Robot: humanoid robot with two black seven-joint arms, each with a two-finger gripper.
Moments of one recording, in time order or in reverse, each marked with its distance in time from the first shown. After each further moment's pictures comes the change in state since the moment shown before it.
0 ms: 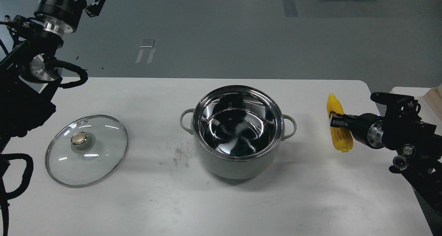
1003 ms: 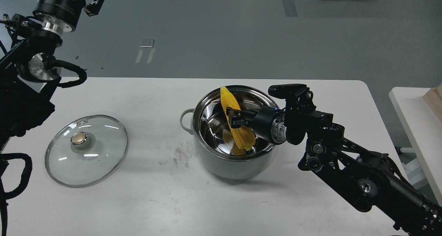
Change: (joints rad) left arm -0.002 0.005 0.003 -0.002 0.004 0.000 0.000; right arm 0.157 0.372 -0.300 0.035 0.012 0.000 -0.055
